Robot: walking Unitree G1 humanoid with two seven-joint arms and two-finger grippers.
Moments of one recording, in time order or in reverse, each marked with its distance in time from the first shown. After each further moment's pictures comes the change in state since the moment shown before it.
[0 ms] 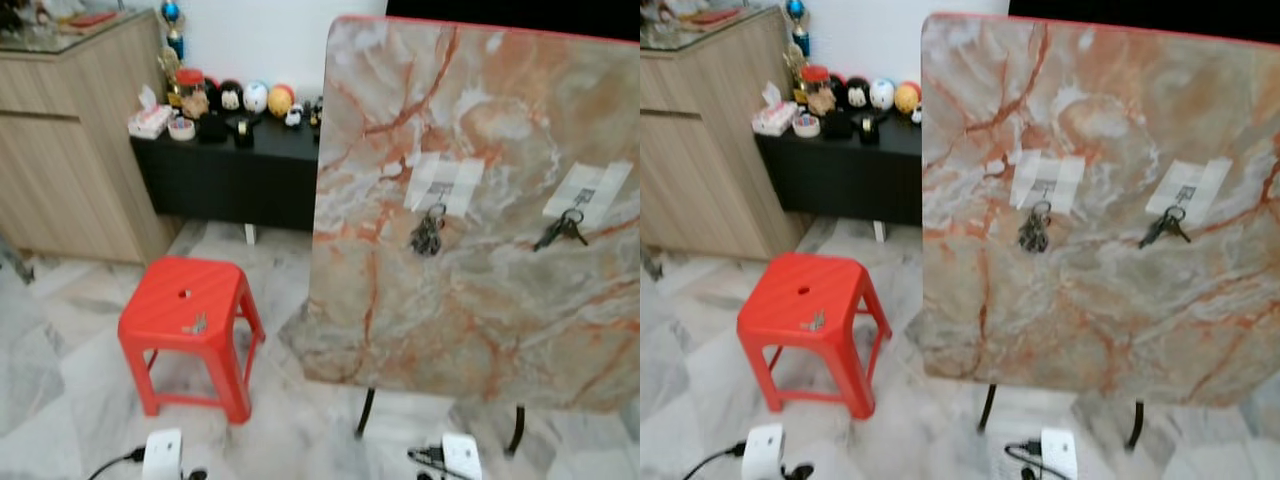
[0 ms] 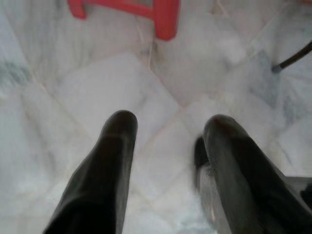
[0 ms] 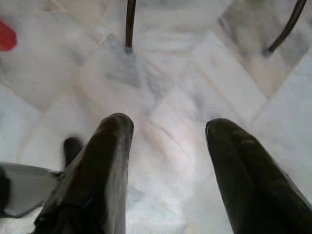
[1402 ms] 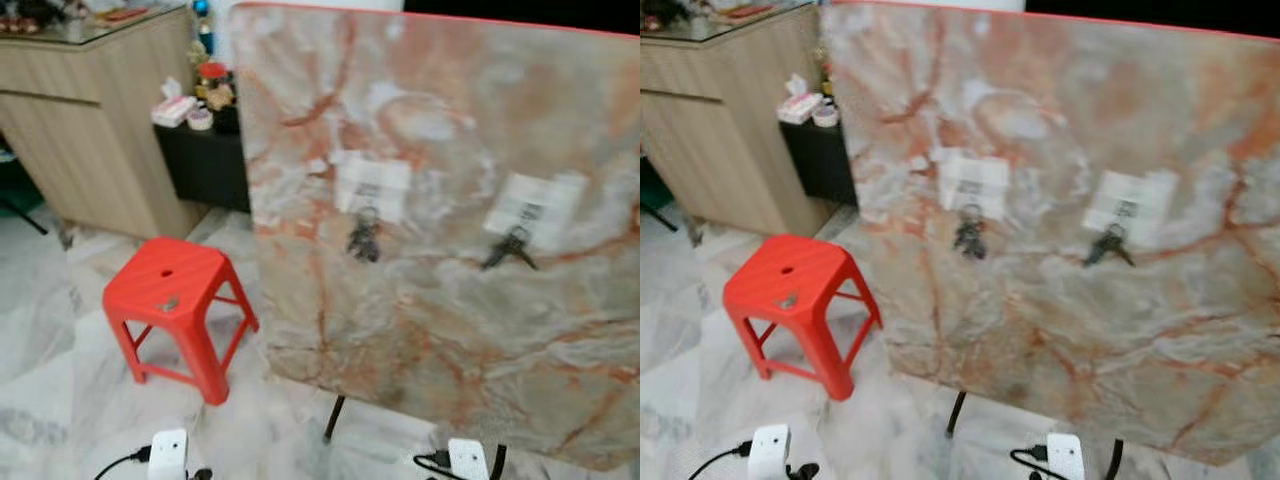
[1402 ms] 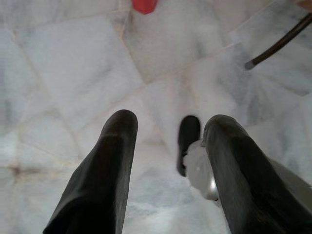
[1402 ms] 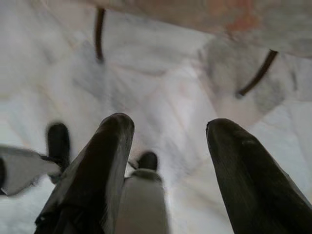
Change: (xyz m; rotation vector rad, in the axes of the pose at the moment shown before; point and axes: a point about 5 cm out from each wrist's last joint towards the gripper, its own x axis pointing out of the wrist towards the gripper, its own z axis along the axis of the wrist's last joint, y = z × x) left arm -0.002 0.013 -0.003 0.012 0.011 0.041; right arm 0.001 0.013 0.007 -0.030 -0.020 0.030
